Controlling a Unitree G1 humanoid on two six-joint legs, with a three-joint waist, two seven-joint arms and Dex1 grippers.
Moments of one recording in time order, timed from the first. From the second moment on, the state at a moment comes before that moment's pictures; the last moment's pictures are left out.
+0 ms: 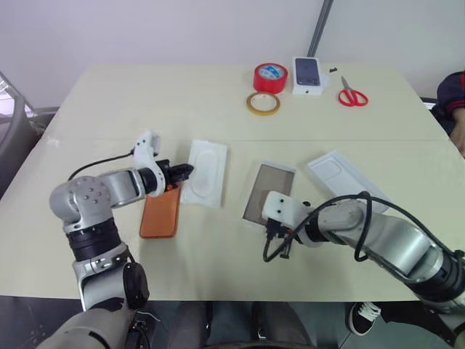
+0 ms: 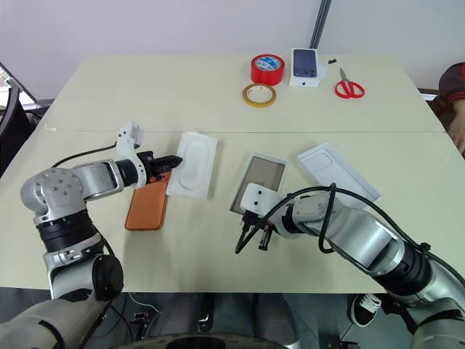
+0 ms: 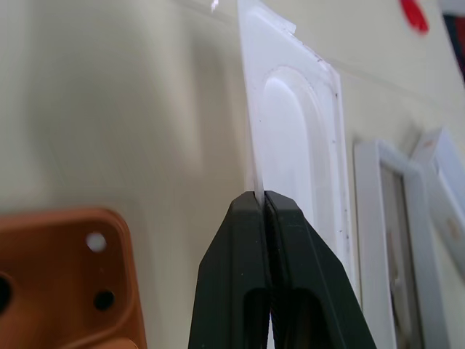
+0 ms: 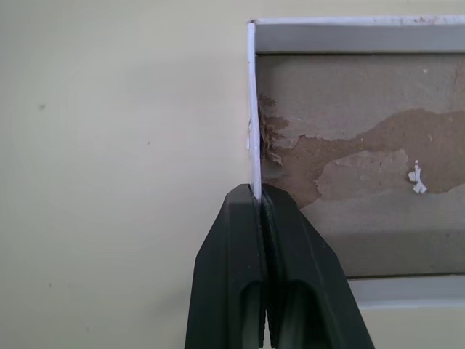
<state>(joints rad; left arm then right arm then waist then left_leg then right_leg) -0.68 0.24 0.55 -0.10 -0.69 1.54 -0.17 -0.53 -0.87 0.52 -0.68 0.42 1.17 0.63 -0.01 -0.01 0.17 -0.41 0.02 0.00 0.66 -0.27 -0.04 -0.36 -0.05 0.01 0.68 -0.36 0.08</state>
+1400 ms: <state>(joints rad) -0.52 0.00 0.56 -0.30 -1.01 1.61 0.21 -0.42 -0.84 0.21 -0.45 0.29 0.75 0.87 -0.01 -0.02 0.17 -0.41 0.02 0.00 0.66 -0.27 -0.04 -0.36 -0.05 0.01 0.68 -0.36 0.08</state>
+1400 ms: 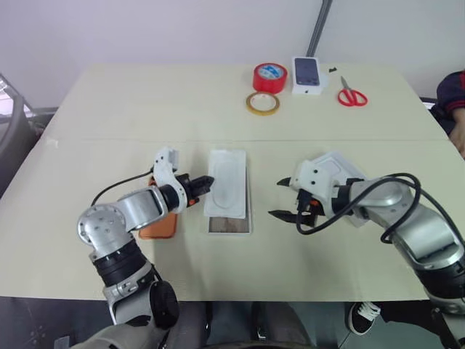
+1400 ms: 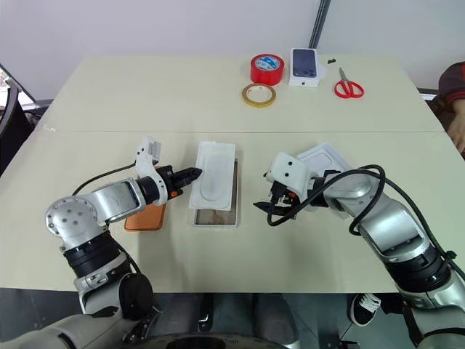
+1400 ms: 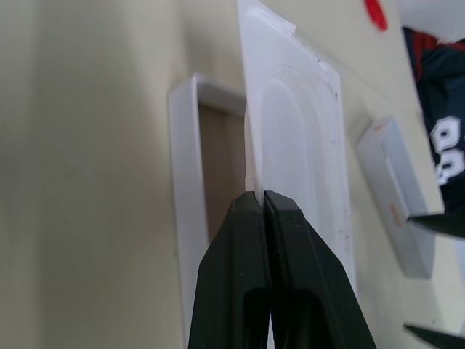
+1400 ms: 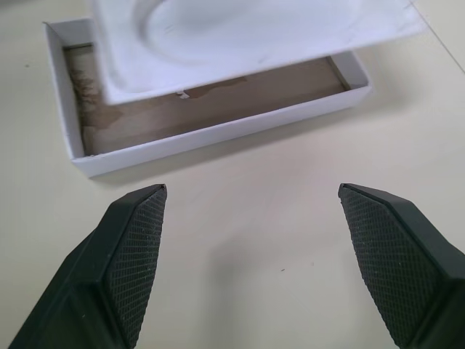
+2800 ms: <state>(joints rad) 0.00 0.81 0.21 -0.43 -0.69 0.64 -0.83 -0.67 -0.49 0.57 -0.18 0.02 0.72 0.86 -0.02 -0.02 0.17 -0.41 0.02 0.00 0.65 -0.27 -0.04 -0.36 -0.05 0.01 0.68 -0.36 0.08</state>
